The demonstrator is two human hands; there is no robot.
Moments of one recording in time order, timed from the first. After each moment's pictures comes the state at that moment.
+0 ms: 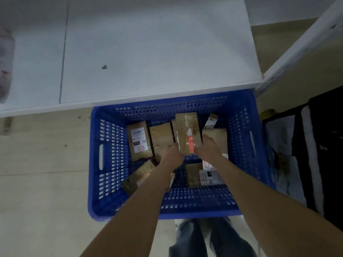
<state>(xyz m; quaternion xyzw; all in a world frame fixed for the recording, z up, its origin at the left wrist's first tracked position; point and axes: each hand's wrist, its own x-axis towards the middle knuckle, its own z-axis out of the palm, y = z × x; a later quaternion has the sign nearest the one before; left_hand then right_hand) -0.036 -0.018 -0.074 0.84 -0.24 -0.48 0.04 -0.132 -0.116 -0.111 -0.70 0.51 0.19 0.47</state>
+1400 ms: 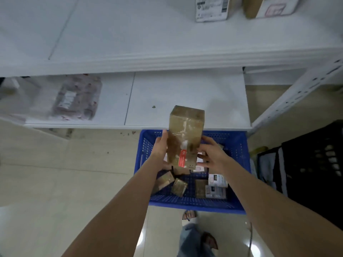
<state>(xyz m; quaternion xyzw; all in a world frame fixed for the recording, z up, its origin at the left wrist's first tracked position) 0.015 0.032 0.211 0.75 0.16 -0.44 0.46 -0.103 -0.092 0.177 -0.37 0.50 0.07 0.78</state>
